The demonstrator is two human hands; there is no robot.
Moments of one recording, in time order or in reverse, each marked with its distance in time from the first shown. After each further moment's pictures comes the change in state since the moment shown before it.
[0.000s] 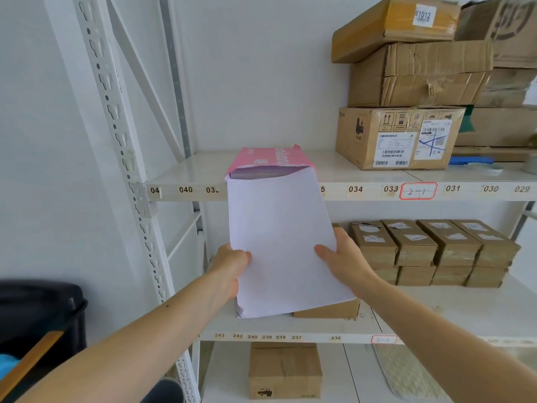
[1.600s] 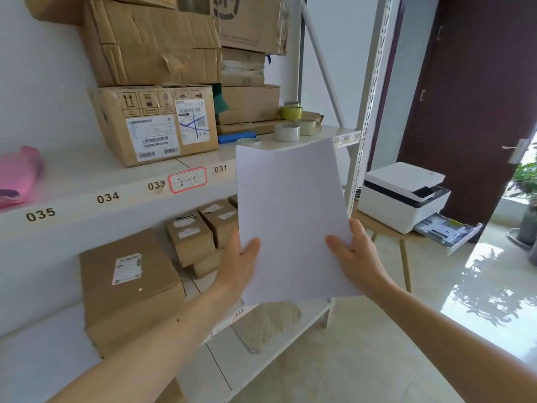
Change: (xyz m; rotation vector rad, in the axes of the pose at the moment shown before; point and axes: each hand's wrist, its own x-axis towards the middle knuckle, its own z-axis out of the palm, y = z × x) left_hand -0.083 -0.048 0.372 0.022 -0.838 0.495; right_hand -0.130 0.161 -0.310 -0.126 0.765 0.092
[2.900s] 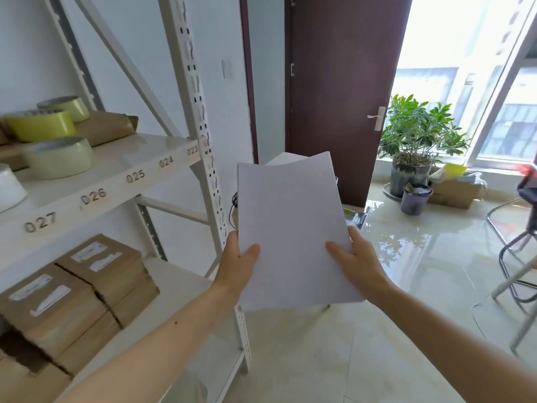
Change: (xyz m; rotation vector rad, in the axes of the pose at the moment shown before) left_hand 0.307 -0.085 0.436 -0.045 -0.428 -0.166; right_hand 0.270 0.253 -0.260 -0.033 0.345 0.364
